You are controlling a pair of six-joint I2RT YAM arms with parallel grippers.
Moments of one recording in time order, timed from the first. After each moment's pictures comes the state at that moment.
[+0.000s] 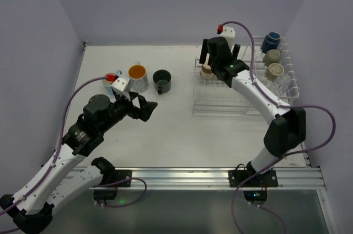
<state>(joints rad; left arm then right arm) -0.63 0.72 0.88 -0.35 0.03 -0.23 0.51 1.60 1.46 -0.37 0.57 0.39</state>
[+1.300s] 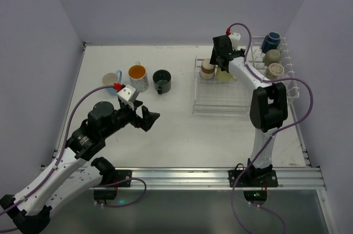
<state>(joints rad) -0.66 0.63 0.72 -0.34 0.10 -0.20 0.31 1.98 1.68 -0.50 0.57 0.45</state>
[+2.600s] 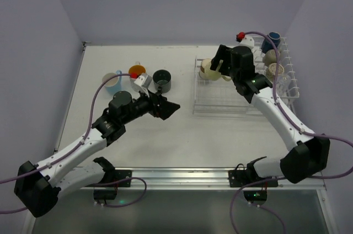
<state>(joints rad) -0.66 0.93 0.66 0.13 0.27 -0.52 0.40 1.38 1.27 -0.32 0.33 0.46</state>
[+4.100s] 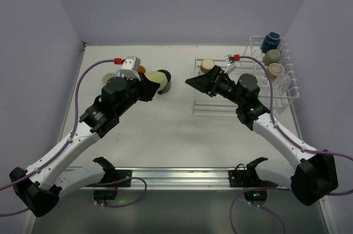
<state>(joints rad) -0.66 0.94 0.89 -0.06 -0.01 -0.51 0.45 1.16 0.78 0.41 -0.50 1.05</state>
